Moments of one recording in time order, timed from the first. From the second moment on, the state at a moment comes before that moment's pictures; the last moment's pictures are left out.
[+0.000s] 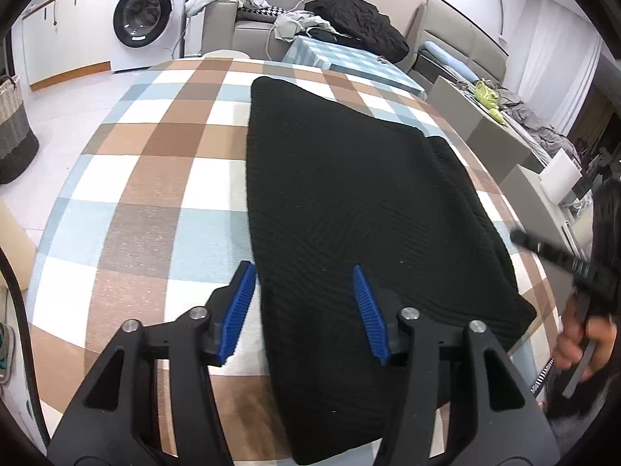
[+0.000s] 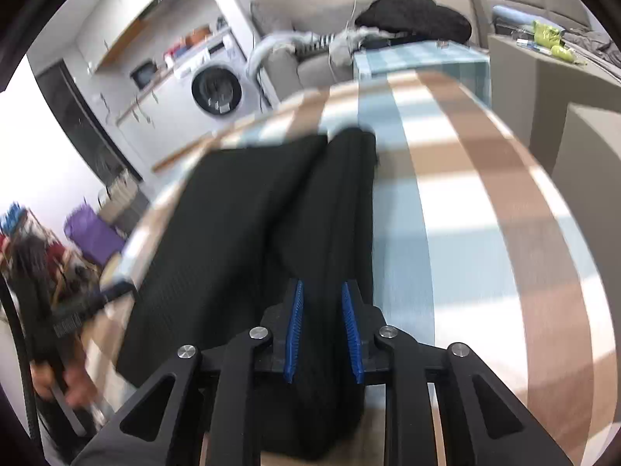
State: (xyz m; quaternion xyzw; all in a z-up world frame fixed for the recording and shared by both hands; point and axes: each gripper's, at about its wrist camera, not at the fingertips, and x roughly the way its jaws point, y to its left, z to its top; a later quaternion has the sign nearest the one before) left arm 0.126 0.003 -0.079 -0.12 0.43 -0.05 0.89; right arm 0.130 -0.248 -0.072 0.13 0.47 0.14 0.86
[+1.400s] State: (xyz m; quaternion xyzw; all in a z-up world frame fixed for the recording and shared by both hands) left arm 0.127 -0.044 -0.103 -0.05 0.46 -0.11 0.88; right arm 0.094 -0.224 -0.073 0.10 0.43 0.30 0.84
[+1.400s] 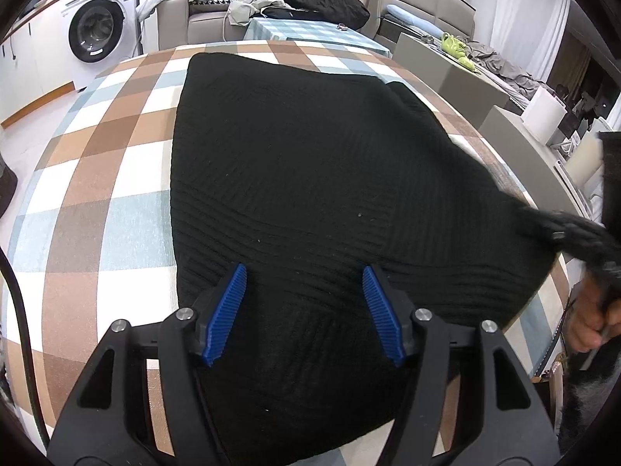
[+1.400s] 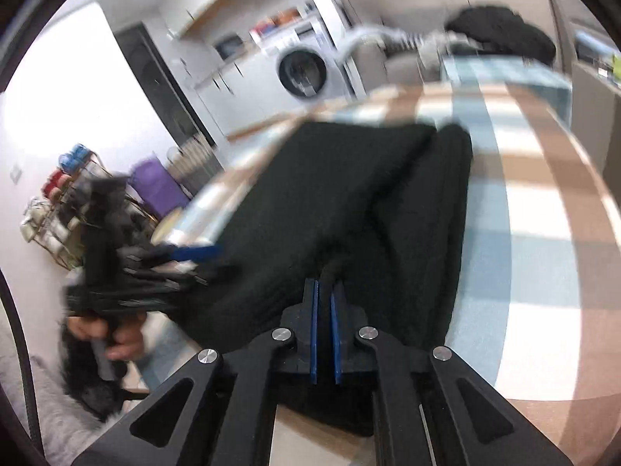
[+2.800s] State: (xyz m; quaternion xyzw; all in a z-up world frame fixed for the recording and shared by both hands) left arm 0.105 -0.041 -0.093 -0.03 0.45 -0.15 0.88; right arm 0.137 -0.235 -0.096 0.18 0.50 0.27 0.80
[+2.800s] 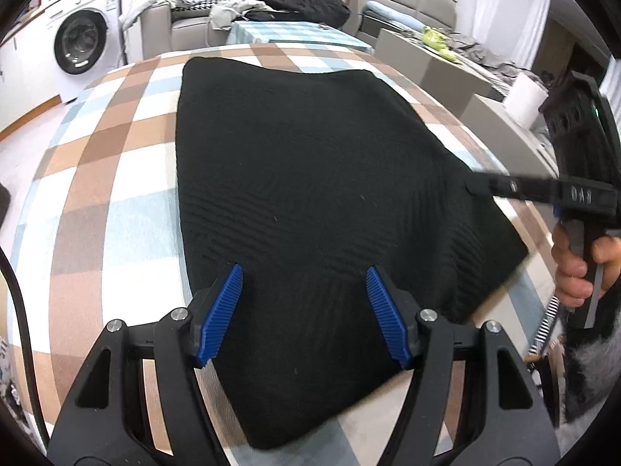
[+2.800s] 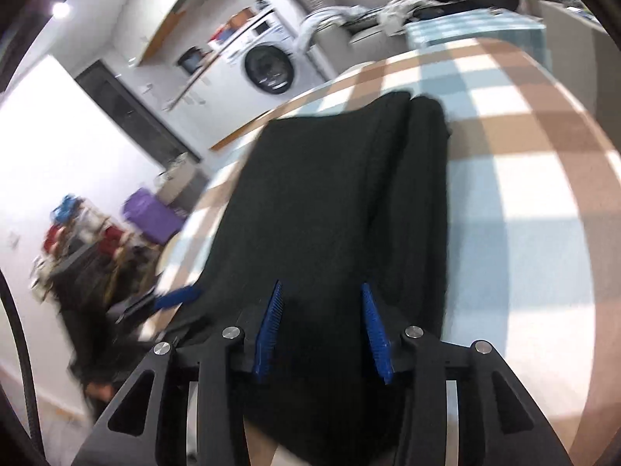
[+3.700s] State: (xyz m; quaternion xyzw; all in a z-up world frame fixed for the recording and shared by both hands) left arm 0.088 -0.059 -0.093 -0.03 0.46 -0.19 0.87; right arm 0.124 -0.240 -0.097 0.14 0.50 0.26 0.81
